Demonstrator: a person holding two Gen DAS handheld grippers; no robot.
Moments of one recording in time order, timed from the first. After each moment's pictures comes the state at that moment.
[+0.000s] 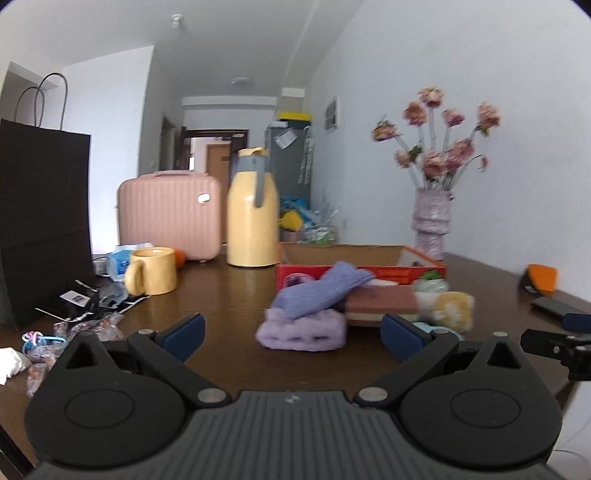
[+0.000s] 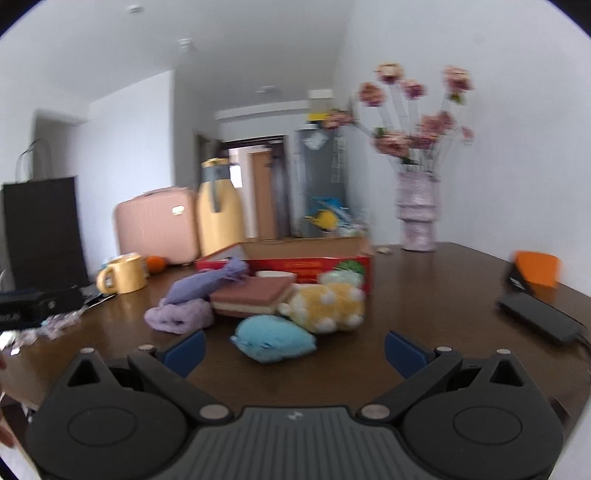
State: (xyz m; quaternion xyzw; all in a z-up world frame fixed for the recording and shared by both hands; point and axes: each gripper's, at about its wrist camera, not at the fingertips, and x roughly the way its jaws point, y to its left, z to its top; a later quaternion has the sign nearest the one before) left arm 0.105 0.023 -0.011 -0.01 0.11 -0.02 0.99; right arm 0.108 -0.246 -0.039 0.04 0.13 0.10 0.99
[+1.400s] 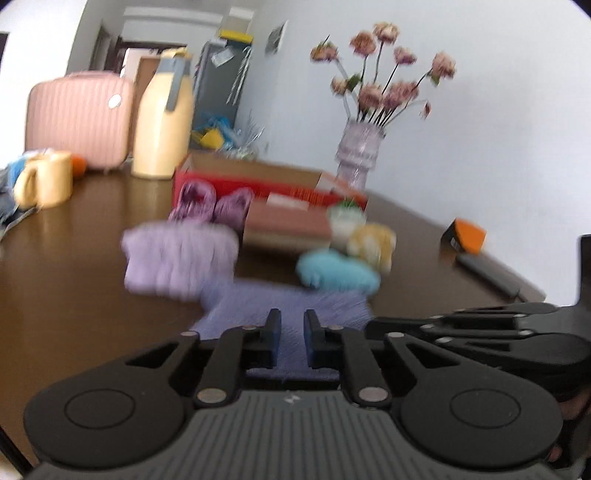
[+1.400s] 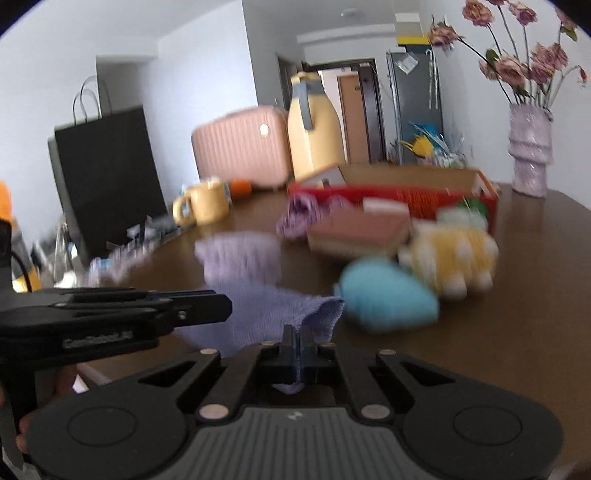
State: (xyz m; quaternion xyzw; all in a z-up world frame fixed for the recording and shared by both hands) left arm 0.151 -0.006 -0.041 -0.07 0.24 -0.17 0.95; right arm 0.156 -0.199 -0.048 0.03 0.26 0.24 0.93
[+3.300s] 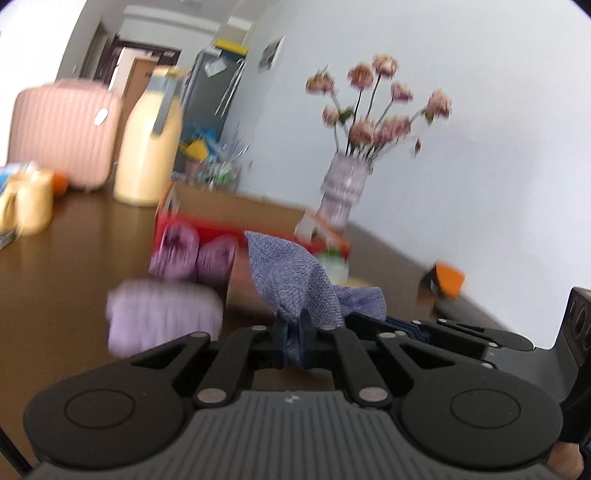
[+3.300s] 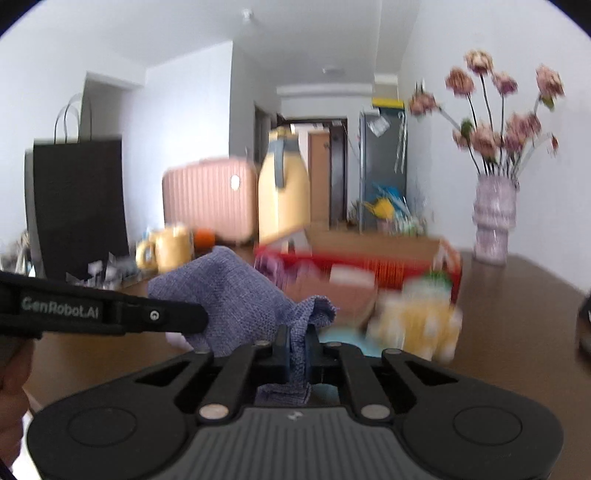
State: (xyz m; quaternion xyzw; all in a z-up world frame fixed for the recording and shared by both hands) left arm 0.181 0.008 0.002 -0.11 0.22 -0.20 0.95; right arm 0.176 -0.183 -0.015 -0.01 0.15 0.18 0.97
